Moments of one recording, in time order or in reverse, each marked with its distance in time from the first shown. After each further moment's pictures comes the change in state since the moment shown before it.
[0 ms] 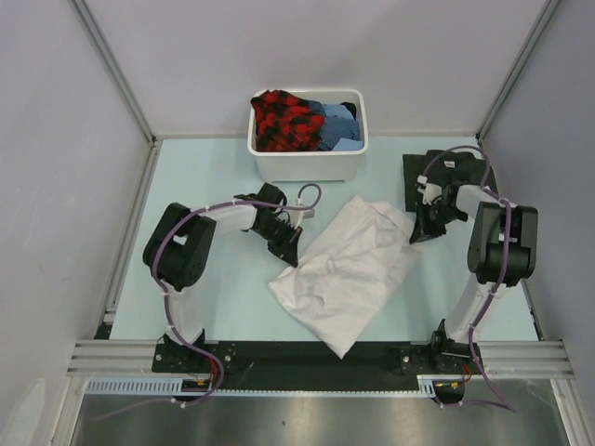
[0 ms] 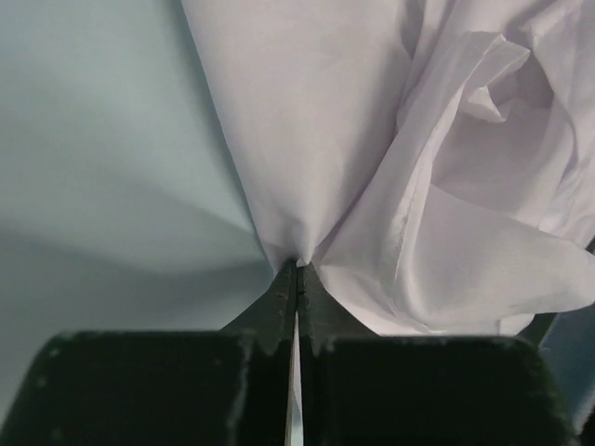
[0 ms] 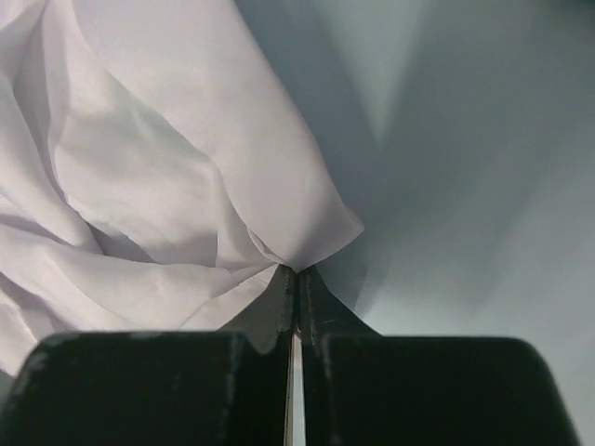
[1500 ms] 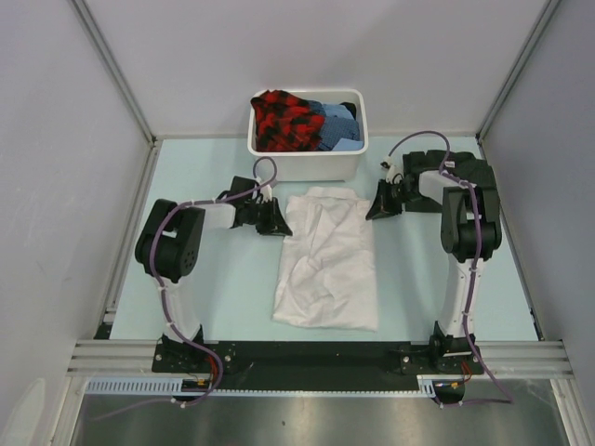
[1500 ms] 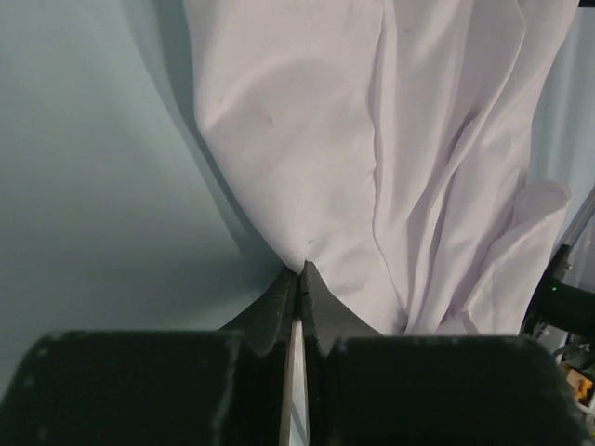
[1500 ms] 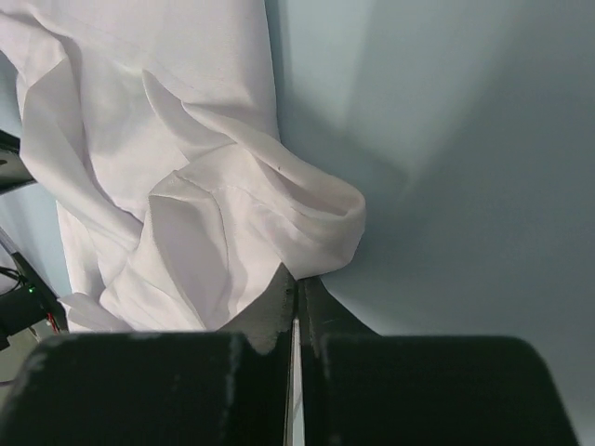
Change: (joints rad) left arm 0.203 0.028 -0.108 0.510 -0.017 -0.620; right arm 0.235 0.266 0.278 0.190 -0.198 0.334
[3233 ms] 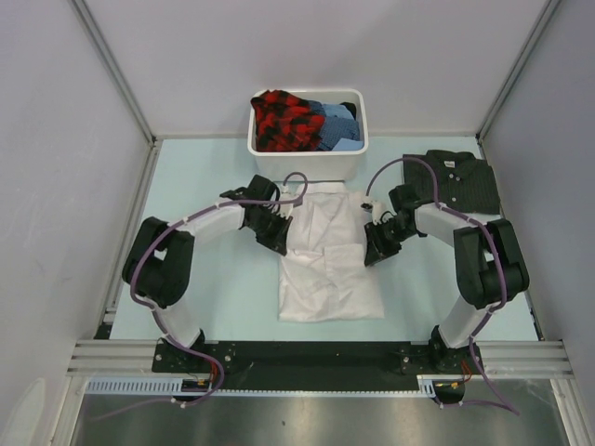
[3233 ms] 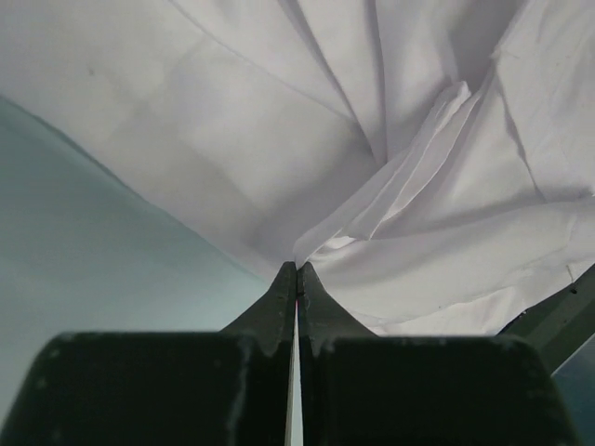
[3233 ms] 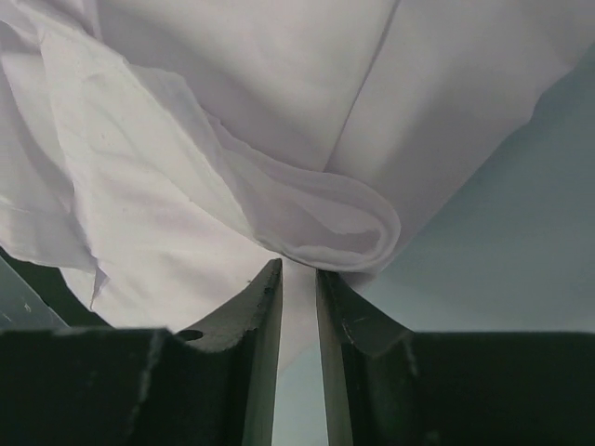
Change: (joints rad) left arm -0.194 -0.196 0.074 -0.551 -0.215 0.449; right arm 0.176 -0.428 -0.465 -0.079 0.084 -0.250
